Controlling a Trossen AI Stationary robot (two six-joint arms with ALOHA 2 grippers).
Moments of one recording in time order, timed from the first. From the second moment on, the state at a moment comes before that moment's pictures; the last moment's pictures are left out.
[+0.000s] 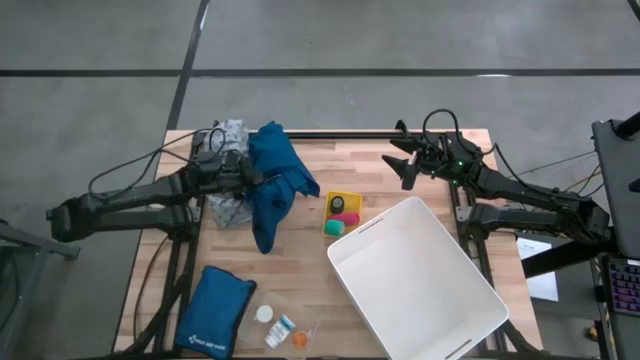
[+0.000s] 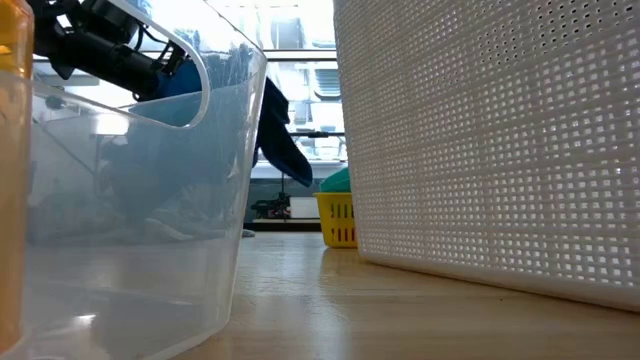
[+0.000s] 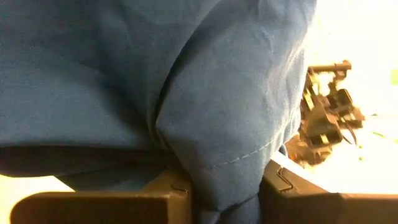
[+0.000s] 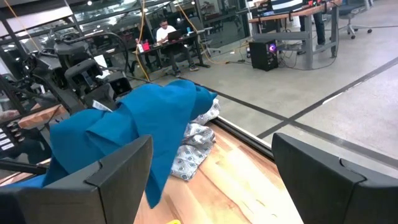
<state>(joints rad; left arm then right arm) 0.42 0.78 0.42 0.01 0.11 -1.35 -0.50 0.82 0.48 0.29 -0.08 0.29</state>
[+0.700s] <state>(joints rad) 0.40 0.78 0.69 0.20 0.38 -0.97 -0.50 0.82 0.48 0.29 -0.08 0.29</state>
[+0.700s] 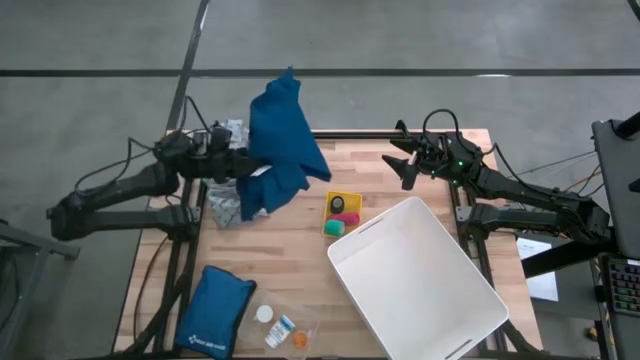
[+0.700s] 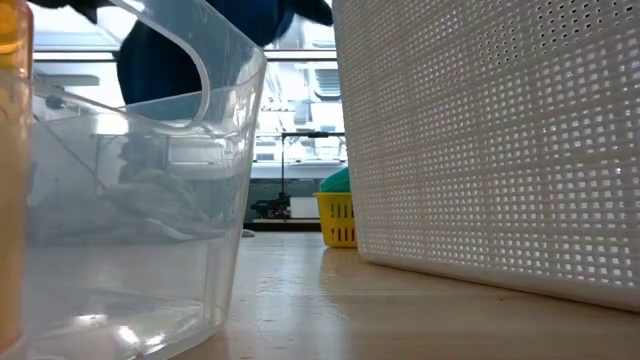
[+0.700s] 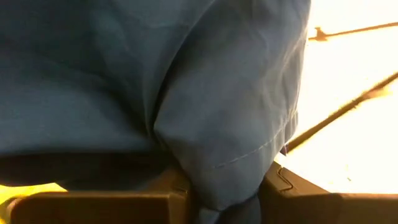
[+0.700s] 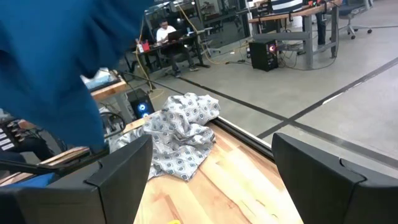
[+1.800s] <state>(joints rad) -0.06 1.33 1.24 0.16 0.29 -0.61 -0.50 0.82 0.48 0.29 -0.08 0.29</state>
